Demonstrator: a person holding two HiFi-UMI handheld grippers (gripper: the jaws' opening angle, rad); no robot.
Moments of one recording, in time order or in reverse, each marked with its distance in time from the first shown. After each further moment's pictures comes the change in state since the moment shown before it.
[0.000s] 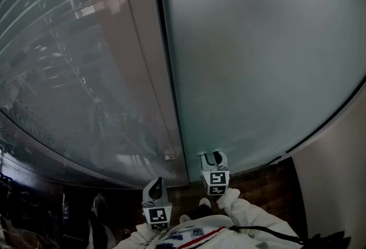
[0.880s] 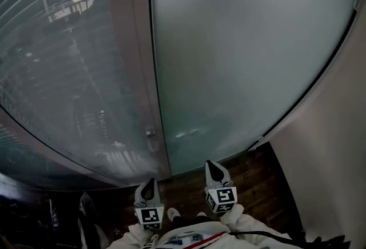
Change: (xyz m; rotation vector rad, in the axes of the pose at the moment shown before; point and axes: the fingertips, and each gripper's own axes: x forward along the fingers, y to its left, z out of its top) left arm -0.068 -0.044 -0.024 0.001 -0.024 -0.155; right arm -0.187 0.001 -0.007 0.079 -0.025 -0.086
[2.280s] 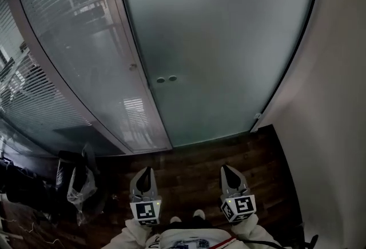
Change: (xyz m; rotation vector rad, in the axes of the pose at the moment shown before) left arm -0.226 -0.184 0.045 0.053 -0.119 0.171; right arm -0.331 -0.067 -0.018 0.096 -0.085 0.107
